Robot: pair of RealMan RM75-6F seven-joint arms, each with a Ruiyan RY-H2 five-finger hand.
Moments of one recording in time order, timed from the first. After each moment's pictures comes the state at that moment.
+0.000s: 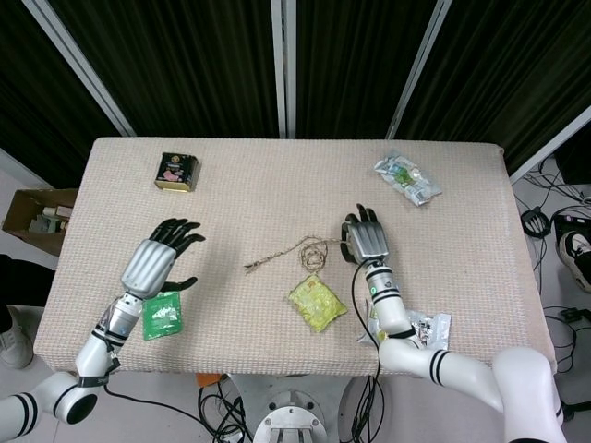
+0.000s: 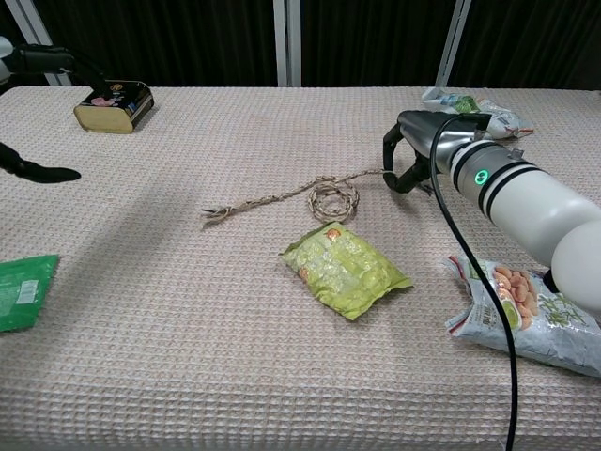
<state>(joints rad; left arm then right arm) -0.46 -1.41 -0.10 -1.51 1.53 1.25 0.01 0.79 -1.87 0.30 -1.15 -0.89 1.01 -0.52</state>
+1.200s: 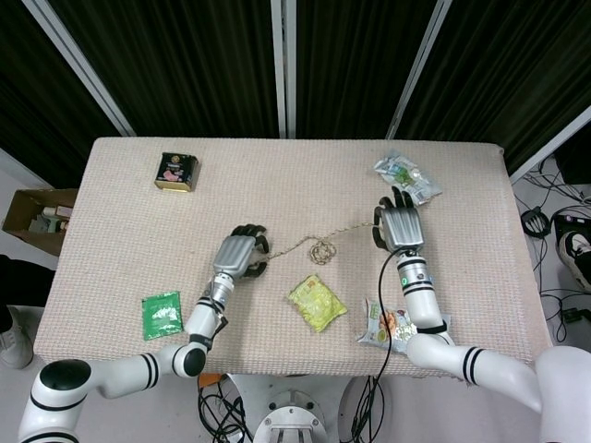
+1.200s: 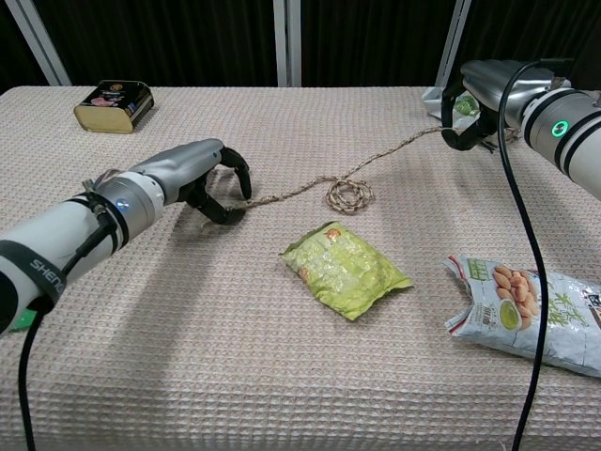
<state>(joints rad) -0.77 -1.94 -0.28 -1.14 0.99 0.93 0.27 0.75 -1.69 0.30 -1.30 -0.86 1.08 -0.57</state>
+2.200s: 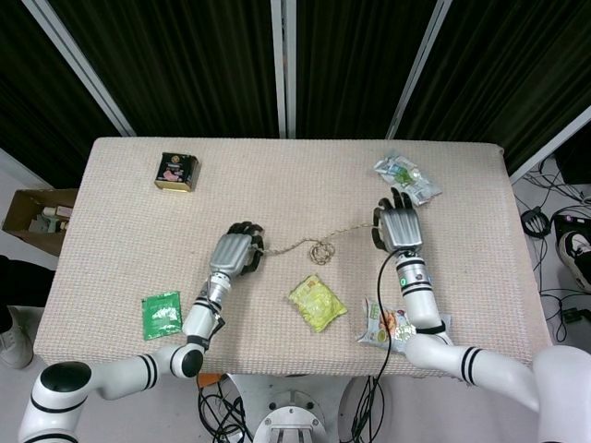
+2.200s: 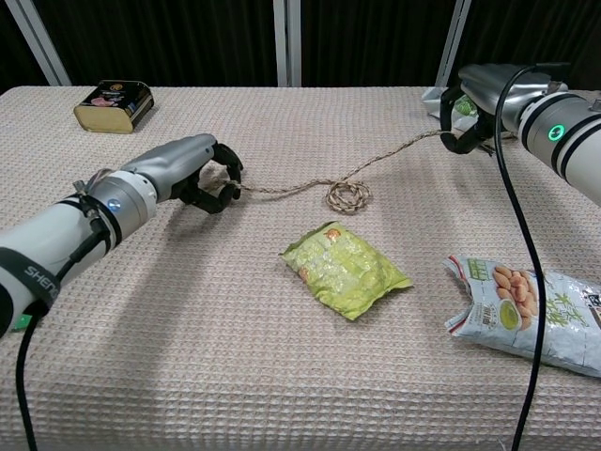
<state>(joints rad) -0.75 -1.94 -0.28 -1.11 1.05 0.96 0.22 0.75 -1.69 0.29 -1.30 -0.86 1.09 -0.58</state>
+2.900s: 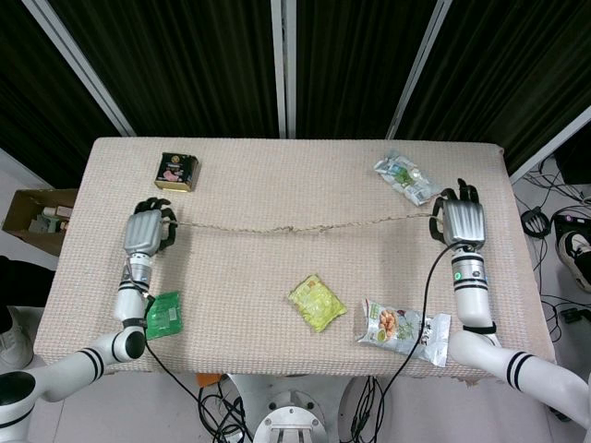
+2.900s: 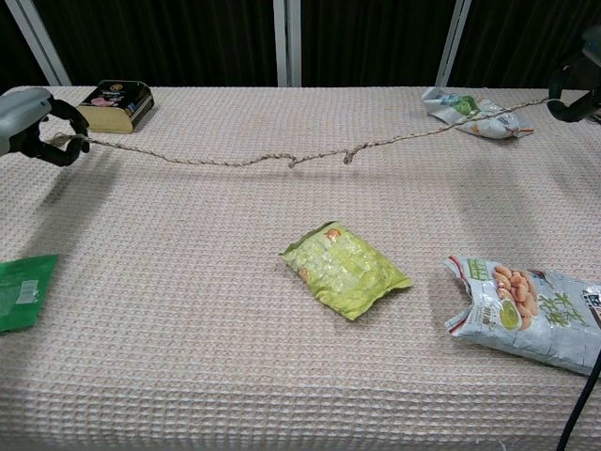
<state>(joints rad) -0.62 -1.73 -0.30 -1.00 0.99 0.98 0.13 0.64 -1.50 0.29 -1.33 -0.83 1.12 -0.50</state>
